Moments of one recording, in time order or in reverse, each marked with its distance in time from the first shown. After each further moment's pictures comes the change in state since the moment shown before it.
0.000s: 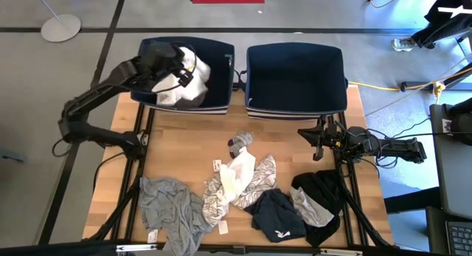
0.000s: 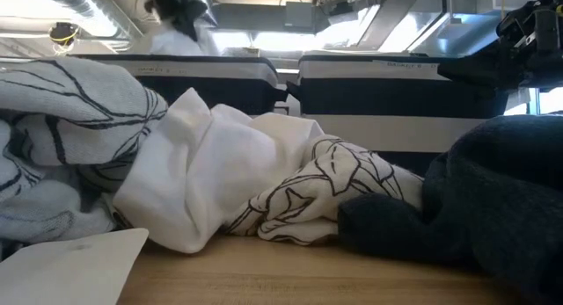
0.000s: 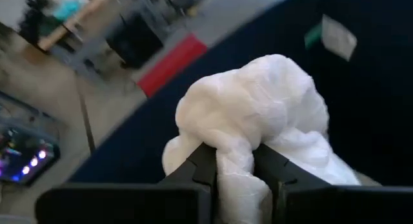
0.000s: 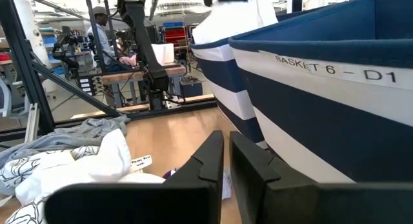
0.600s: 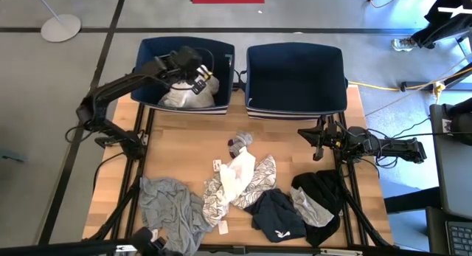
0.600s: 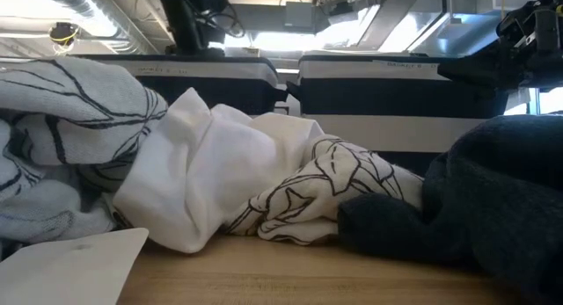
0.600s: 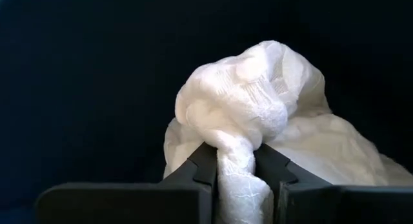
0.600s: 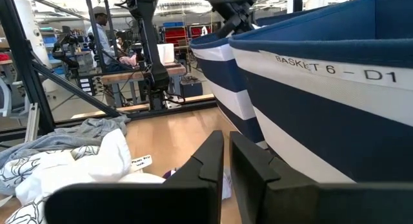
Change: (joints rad) left arm 0.044 0.243 0.000 -0.078 0.116 -0.101; right arm 0.000 0.000 0.000 0.000 0.000 0.000
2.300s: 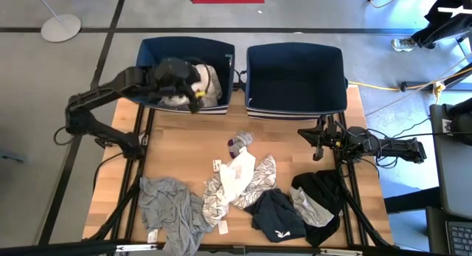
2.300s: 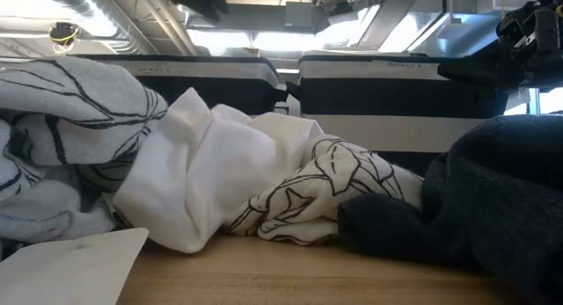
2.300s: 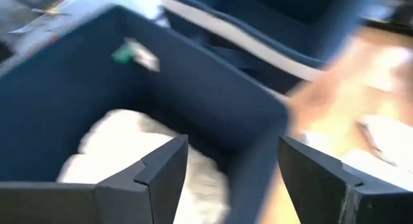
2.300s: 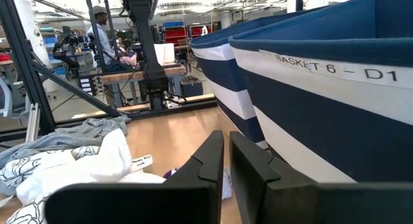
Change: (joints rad) left arm -0.371 -0.164 0.183 -0.134 0.161 -0.156; right arm 0.000 0.000 0.000 -0.001 -0.001 0.003
